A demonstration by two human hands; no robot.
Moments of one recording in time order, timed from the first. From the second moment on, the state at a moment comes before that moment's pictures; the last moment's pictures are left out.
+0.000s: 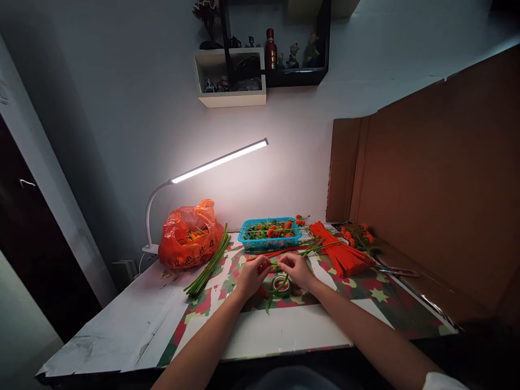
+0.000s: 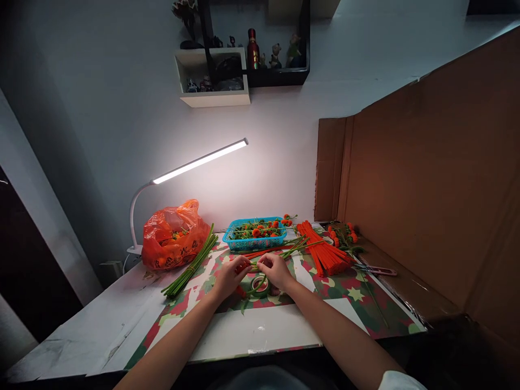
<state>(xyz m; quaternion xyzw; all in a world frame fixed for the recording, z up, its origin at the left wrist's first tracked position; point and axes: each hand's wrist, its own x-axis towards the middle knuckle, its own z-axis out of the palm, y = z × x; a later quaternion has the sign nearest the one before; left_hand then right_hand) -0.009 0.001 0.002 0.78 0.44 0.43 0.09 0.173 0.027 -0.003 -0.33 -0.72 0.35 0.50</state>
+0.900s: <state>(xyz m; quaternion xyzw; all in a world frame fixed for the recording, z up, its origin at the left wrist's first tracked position) -0.007 0.003 0.005 0.77 0.43 0.46 0.12 0.179 0.038 -0.004 -0.34 -0.72 0.34 0.50</state>
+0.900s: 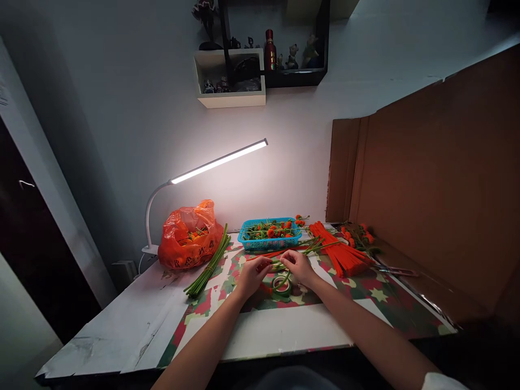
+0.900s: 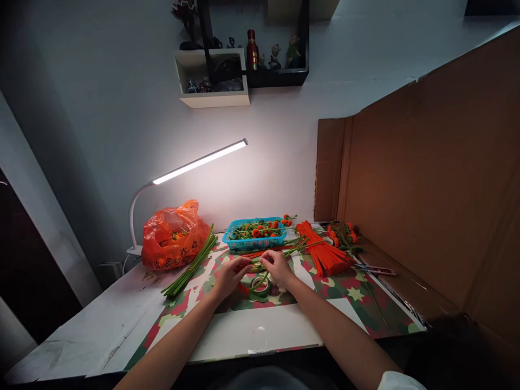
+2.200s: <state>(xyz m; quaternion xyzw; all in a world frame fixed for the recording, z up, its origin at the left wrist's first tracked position) -0.011 0.002 0.001 0.79 0.43 0.42 0.10 0.183 0.032 0.002 -0.36 -0.77 0.26 0.46</state>
